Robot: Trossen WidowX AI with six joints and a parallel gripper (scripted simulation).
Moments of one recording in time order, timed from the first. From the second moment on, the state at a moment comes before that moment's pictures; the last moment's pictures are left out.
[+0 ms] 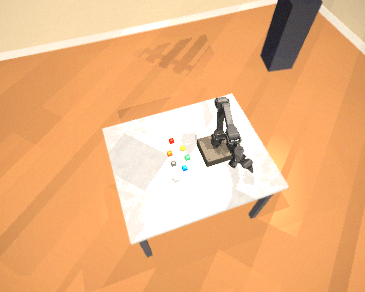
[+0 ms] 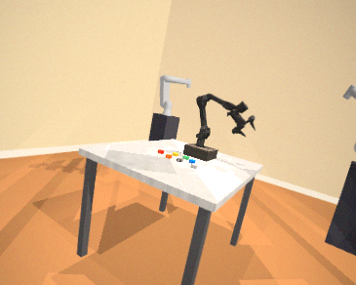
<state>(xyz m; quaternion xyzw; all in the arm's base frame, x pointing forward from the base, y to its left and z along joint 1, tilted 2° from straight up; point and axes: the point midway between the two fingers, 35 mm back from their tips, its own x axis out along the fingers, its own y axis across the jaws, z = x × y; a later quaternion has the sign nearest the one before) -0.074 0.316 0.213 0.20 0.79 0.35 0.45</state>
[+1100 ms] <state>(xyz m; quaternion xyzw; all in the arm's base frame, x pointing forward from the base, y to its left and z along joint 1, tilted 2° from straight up) 0.338 0.017 0.105 -0.01 0.64 0.08 0.76</state>
